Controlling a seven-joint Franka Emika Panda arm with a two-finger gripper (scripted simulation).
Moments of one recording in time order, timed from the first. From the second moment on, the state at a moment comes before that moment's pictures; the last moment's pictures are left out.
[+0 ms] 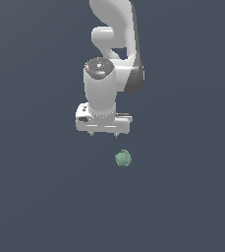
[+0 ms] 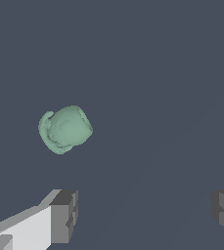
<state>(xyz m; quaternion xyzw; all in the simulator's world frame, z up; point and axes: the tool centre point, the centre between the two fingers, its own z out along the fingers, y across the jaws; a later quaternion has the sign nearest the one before) 0.001 -0.033 0.171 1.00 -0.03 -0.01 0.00</state>
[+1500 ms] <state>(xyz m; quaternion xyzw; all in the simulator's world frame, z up) 0.023 0.006 0.141 1.00 0.09 -0.01 0.01</state>
